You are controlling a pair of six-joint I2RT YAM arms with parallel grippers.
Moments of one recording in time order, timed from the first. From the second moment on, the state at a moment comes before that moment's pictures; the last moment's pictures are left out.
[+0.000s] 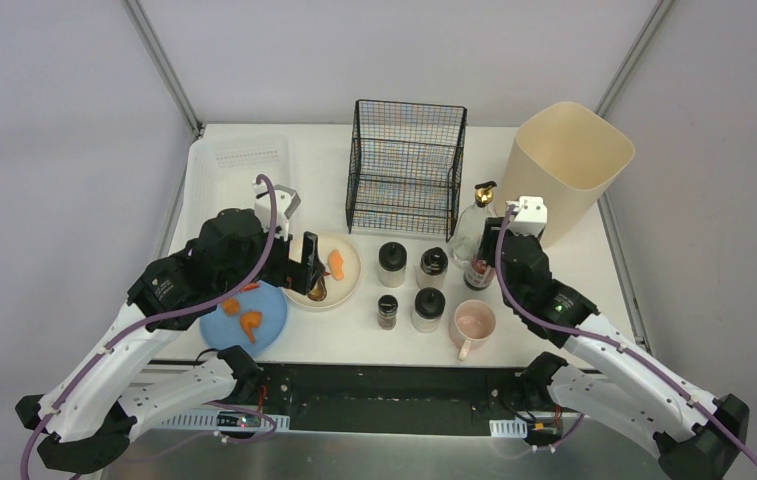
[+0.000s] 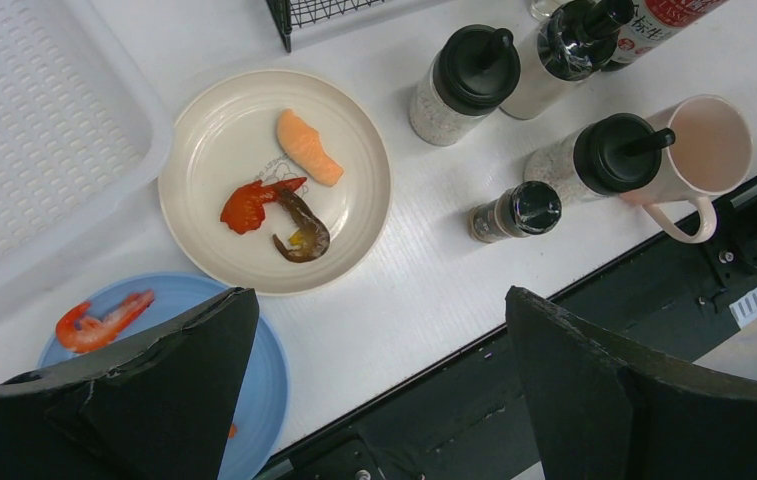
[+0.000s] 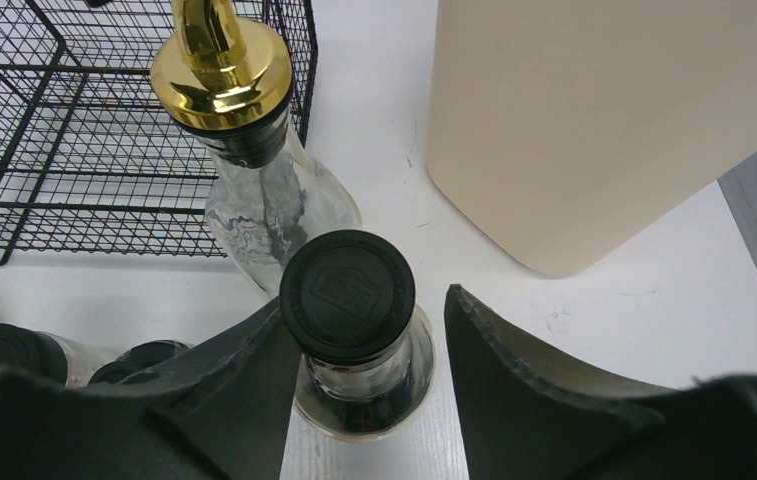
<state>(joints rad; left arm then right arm) -0.77 0.80 1.18 -0.97 -0.15 -0.29 0.75 0.77 0.64 -0.23 0.75 0.25</state>
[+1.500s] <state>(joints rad) -0.77 0.81 1.16 -0.96 -0.13 -0.29 0.74 0.70 1.06 -0.57 0.76 -0.03</state>
